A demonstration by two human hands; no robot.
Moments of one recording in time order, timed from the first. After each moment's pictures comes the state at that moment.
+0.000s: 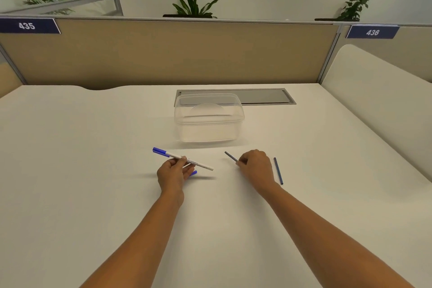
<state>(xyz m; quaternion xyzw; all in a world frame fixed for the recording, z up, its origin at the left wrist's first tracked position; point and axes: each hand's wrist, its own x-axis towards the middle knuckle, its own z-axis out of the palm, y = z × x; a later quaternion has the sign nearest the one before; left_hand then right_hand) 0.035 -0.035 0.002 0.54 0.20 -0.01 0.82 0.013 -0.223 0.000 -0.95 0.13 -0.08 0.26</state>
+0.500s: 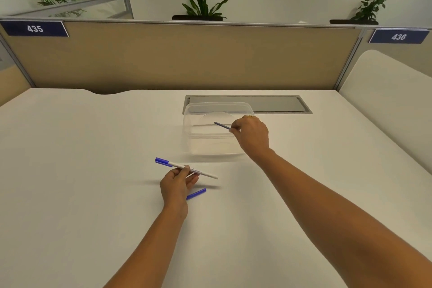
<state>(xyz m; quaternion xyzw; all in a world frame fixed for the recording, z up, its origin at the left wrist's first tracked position) 0.064 -0.030 -0.004 0.52 0.23 -0.01 0.82 0.115 -0.207 0.060 -0.96 0.05 -0.19 0.19</state>
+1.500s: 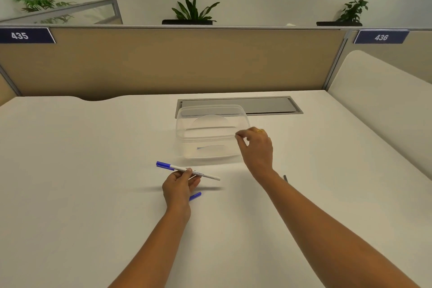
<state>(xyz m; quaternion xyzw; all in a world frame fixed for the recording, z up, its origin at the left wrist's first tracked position) 0.066 -0.043 -0.004 0.54 0.22 -0.03 0.81 0.084 -0.216 0.034 -0.90 0.11 -0.29 0.29</state>
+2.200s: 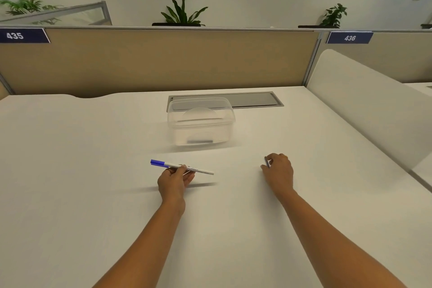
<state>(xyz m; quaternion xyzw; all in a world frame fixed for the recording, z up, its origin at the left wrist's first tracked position) 0.015 -0.042 0.002 0.53 0.20 -0.02 0.82 -0.024 -0.270 -0.006 -0.89 0.29 -0.14 0.32</state>
